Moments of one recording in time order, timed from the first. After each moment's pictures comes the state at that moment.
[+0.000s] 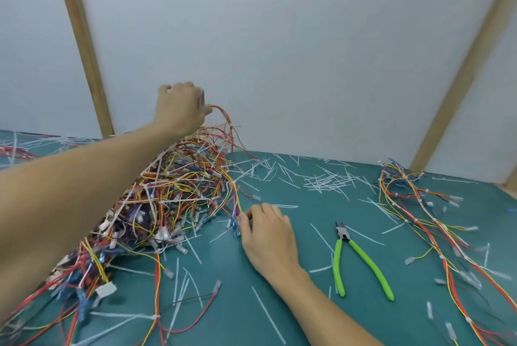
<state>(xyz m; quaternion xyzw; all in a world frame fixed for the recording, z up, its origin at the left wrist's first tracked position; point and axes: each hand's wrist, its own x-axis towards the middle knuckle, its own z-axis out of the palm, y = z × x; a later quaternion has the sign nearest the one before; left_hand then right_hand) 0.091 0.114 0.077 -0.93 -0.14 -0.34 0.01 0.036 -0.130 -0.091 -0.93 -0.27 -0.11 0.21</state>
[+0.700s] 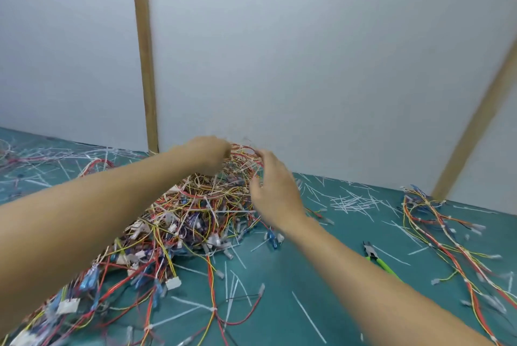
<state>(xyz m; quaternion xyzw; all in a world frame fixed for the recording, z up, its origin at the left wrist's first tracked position) -0.002 0.120 0.089 -0.99 -0.10 -0.05 0.06 0.020 -0.065 0.023 -0.84 -0.38 -0.16 0.36</state>
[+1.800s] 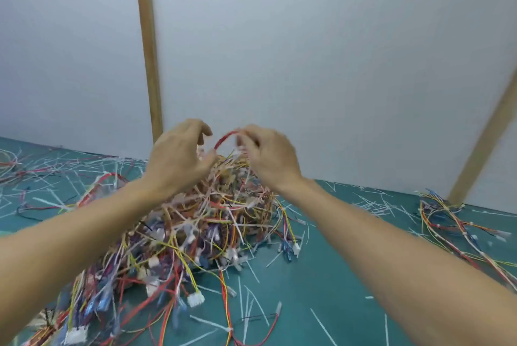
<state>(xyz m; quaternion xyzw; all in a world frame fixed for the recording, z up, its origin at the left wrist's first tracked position) -0.062 0.150 0.082 -0.91 -0.05 -0.41 -0.08 0.052 -0.017 0.092 -0.79 -0.38 -0.27 0.39</state>
